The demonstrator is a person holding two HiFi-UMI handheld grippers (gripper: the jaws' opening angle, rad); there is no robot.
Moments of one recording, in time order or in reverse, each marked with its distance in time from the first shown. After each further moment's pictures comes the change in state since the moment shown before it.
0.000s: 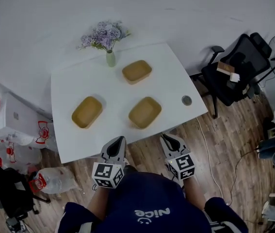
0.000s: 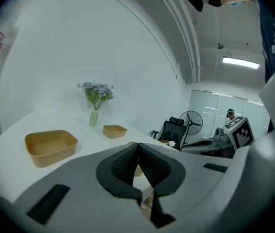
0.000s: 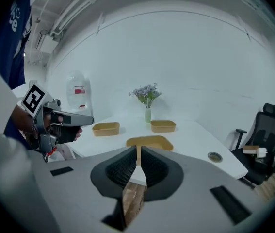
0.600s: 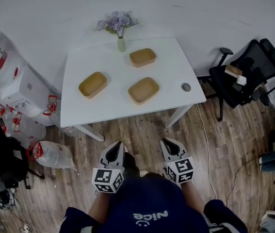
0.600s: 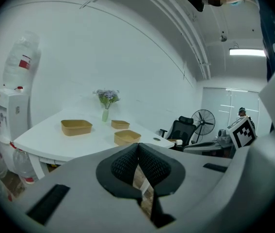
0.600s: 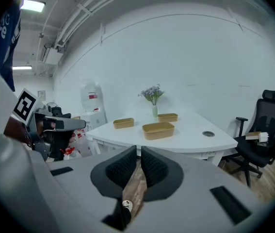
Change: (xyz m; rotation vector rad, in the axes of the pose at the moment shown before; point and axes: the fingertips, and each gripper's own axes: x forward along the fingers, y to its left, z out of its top) left arm -0.128 -0.130 -0.073 -0.019 -0.032 0.205; right arm -0.148 0.036 -0.080 0.072 -0.021 0.100
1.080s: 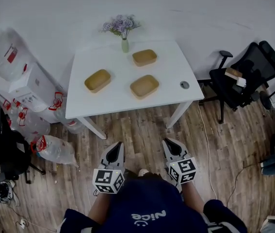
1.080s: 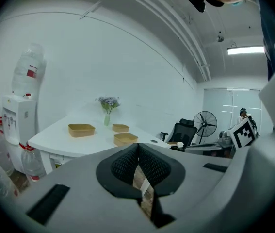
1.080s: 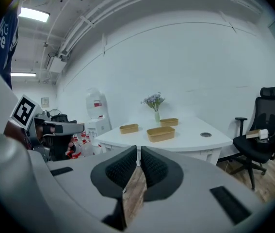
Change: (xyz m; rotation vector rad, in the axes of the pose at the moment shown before) left arm -0.068 -0.050 -0.004 0.014 -0.050 0.052; right arm -0.073 0.018 -0.009 0.019 -0.071 0.035
